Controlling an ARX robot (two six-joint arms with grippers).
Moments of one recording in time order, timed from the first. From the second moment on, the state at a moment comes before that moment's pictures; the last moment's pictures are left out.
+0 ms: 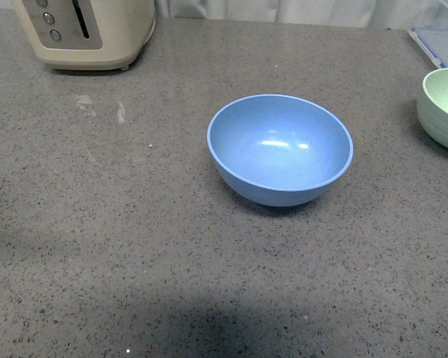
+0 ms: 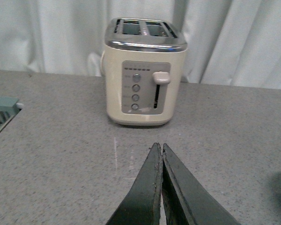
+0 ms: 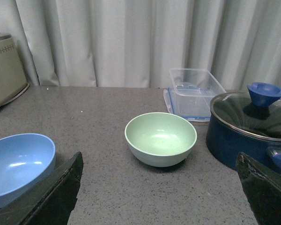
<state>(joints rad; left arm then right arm) -0.03 0.96 0.16 0.79 -0.01 -0.01 0.00 0.00 0.01 0.00 0.00 -0.01</state>
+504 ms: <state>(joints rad) 0.00 0.68 0.02 0.66 0.00 -0.01 0.00 0.00 0.01 0.00 0.00 -0.01</state>
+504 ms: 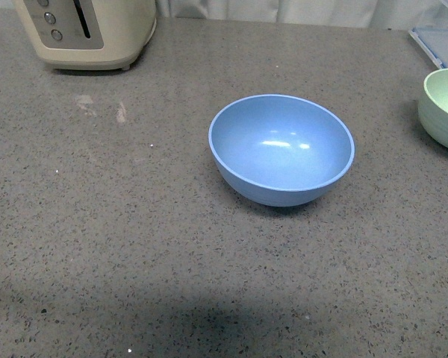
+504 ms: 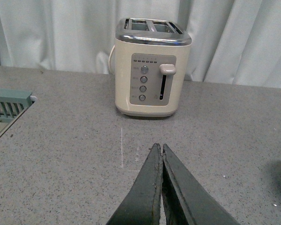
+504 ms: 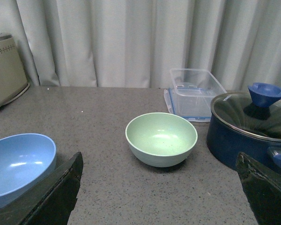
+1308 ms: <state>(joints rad) 0.00 0.22 0.02 0.23 0.00 -0.01 0.00 0.00 0.01 0.00 0.00 -0.01</state>
